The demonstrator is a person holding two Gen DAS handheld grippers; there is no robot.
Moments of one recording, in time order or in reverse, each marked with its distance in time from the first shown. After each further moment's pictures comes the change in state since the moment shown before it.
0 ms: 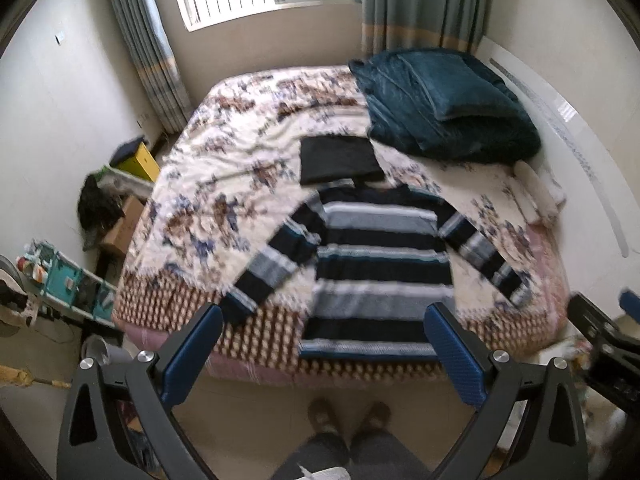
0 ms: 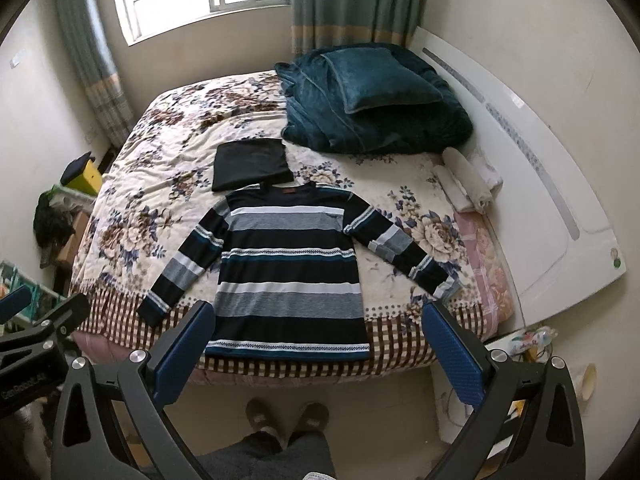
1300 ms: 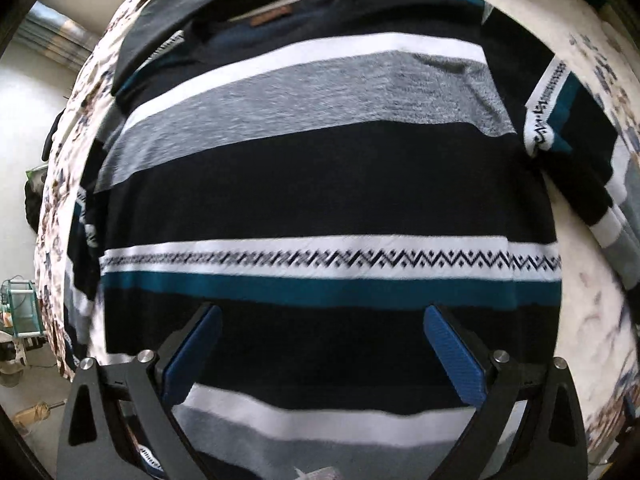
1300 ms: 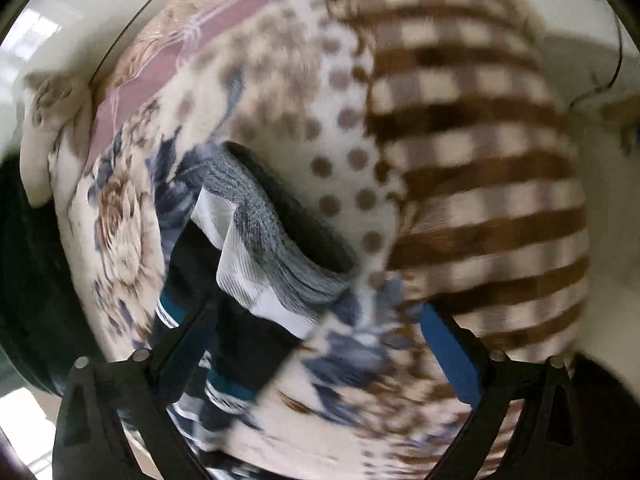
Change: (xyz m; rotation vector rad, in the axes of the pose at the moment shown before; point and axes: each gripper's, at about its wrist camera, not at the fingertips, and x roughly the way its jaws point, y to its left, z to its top) left arm 0.584 -0.270 -0.020 0.159 0.449 0.127; right arm 0.689 -0.468 -0.215 1.760 0.229 -0.019
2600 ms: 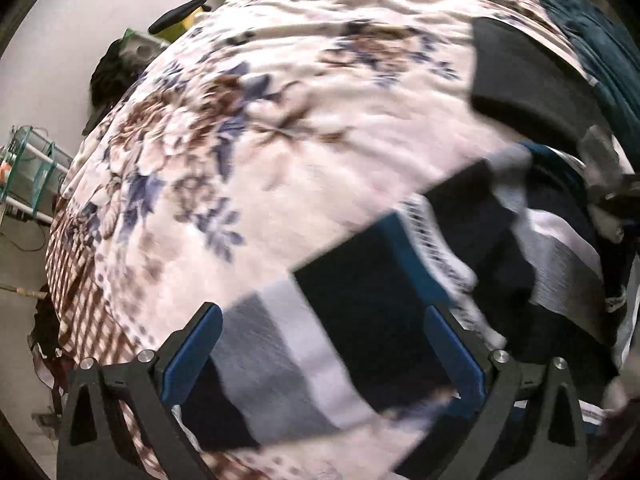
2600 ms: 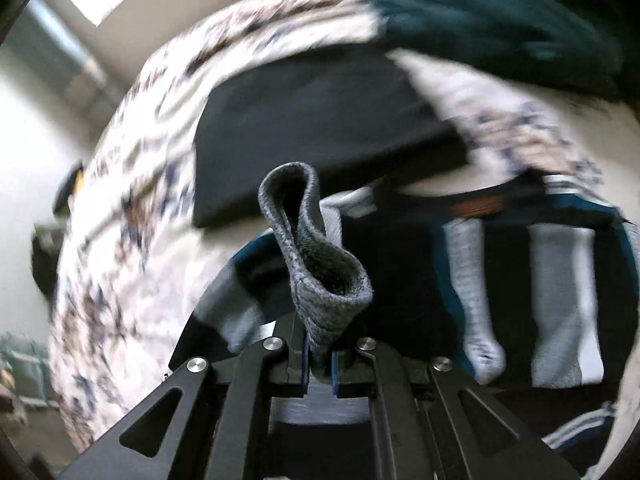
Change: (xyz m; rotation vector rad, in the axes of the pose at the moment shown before) left arm 0.048 0.422 -0.009 -0.565 -0.089 -0.001; right arm 0.169 0.252 -0.794 -1.750 0.156 0.031
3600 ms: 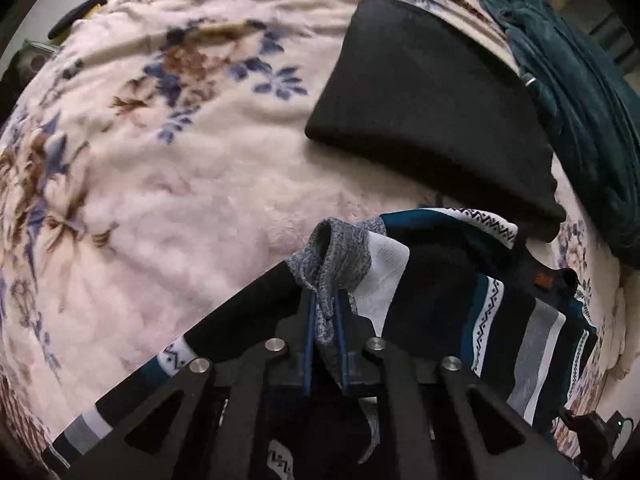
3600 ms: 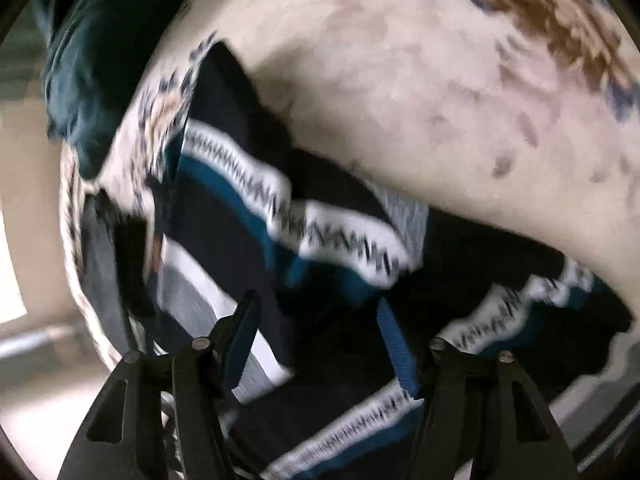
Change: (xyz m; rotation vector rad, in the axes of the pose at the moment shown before) left arm 0.047 -0.128 0.094 0.085 0.053 -0.348; right arm -0.059 -0.362 -0.152 1.080 0.036 0.095
